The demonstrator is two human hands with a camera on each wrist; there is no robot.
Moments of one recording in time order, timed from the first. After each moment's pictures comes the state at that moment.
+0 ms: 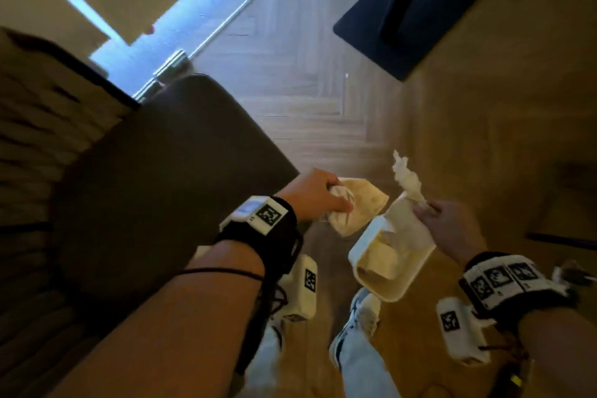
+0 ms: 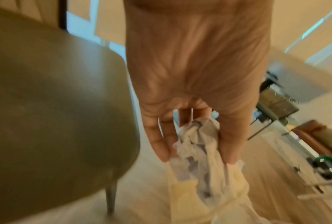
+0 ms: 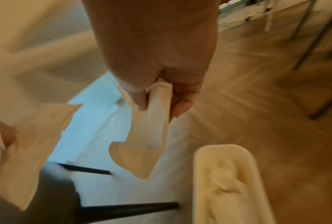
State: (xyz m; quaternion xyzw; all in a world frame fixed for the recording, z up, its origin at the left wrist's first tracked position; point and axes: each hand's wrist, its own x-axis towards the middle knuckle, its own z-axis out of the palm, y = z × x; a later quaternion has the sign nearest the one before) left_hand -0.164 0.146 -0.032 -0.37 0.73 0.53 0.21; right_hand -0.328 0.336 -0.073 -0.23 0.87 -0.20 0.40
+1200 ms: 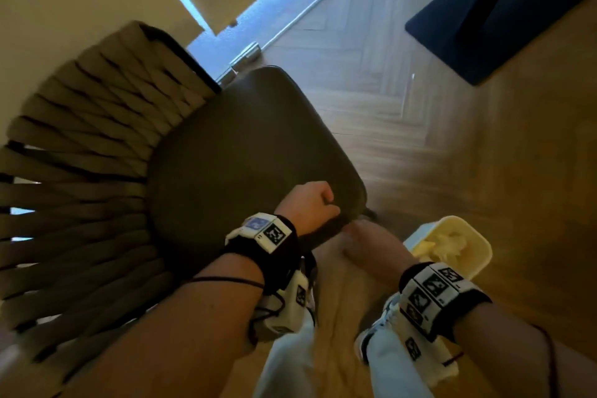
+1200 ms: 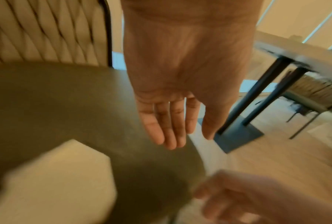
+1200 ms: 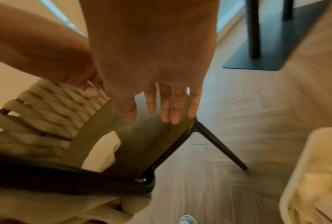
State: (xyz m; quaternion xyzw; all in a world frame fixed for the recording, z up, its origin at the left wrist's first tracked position) left_hand -0.081 0.153 -0.015 -0.51 0.71 0.45 0.19; right_hand -0.193 0.278 -0.071 -0.50 0.69 -0.07 0.51
